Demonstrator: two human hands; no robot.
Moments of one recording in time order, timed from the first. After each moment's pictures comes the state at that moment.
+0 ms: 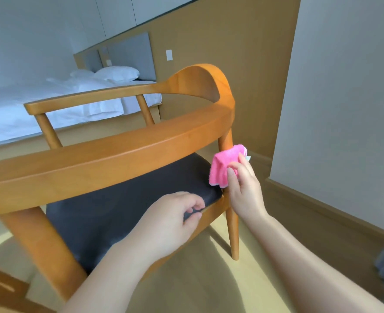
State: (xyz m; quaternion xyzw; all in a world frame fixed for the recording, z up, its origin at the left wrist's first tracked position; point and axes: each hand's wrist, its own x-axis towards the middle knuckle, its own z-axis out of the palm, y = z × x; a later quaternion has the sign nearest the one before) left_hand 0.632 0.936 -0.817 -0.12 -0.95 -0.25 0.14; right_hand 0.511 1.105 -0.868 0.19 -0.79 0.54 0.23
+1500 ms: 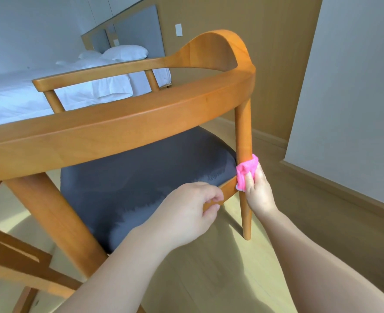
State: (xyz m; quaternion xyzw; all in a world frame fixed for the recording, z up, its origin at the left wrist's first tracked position) left_hand 0.634 0.934 -0.840 -0.14 -0.96 -0.21 0.10; right_hand 0.483 1.099 -0.952 0.10 -0.81 0.57 0.09
